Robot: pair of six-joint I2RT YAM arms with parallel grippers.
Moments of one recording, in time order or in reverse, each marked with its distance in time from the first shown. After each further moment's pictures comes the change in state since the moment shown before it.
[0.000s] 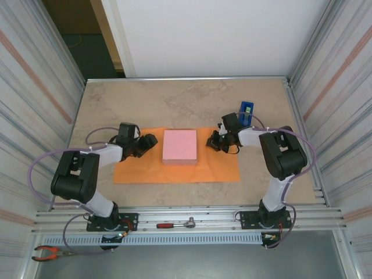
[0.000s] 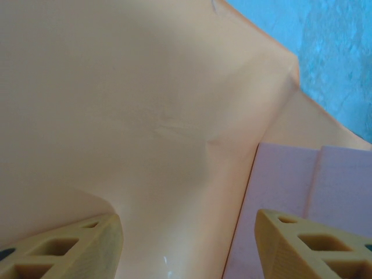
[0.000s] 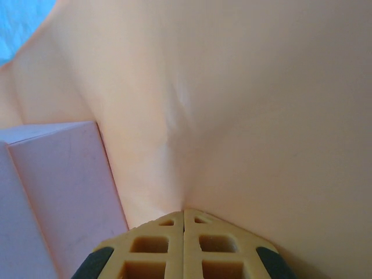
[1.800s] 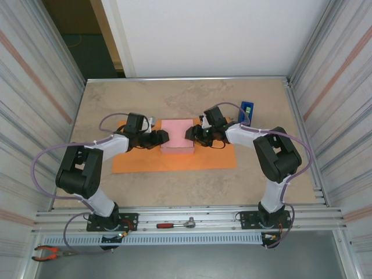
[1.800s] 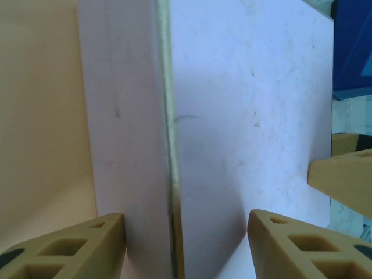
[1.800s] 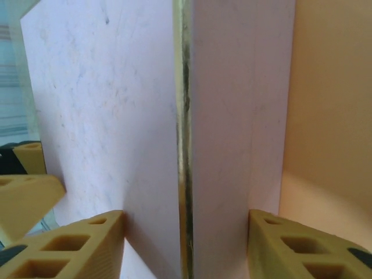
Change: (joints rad) left arm -0.096 0.050 0.179 -0.134 0.212 0.215; right arm 0.187 -0.011 0.145 0.005 0.016 0.037
